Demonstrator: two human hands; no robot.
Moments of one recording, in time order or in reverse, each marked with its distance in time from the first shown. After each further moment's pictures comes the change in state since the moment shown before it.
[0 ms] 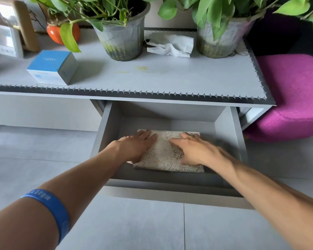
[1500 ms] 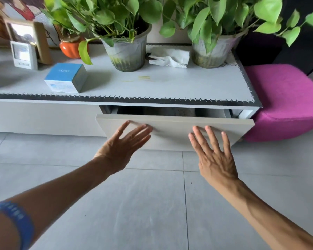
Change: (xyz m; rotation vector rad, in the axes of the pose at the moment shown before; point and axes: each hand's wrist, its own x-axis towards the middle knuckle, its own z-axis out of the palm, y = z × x) left_hand -0.071 -0.023 0.025 0.681 0.640 -0.026; right_hand -0.056 0.027 0.066 -0.455 0.780 0.152
